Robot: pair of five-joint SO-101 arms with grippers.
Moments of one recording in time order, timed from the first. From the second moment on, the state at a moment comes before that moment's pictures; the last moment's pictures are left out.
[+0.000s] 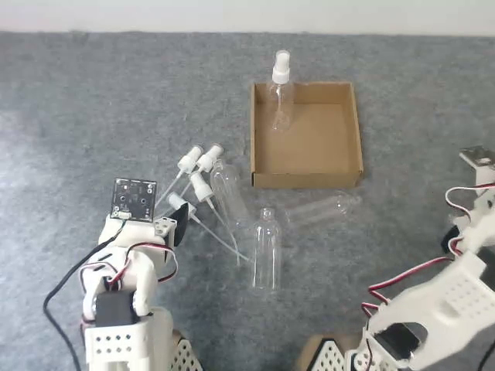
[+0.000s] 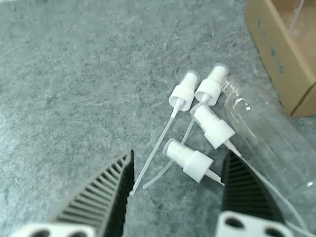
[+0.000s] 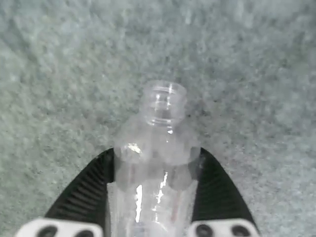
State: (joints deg) left arm -10.3 -92.9 86.5 58.3 -6.1; right arm 43.4 24.5 -0.2 77.2 58.0
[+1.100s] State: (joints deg) left arm -10.3 -93.0 86.5 58.3 -6.1; right arm 38.2 22.5 0.8 77.2 56.7
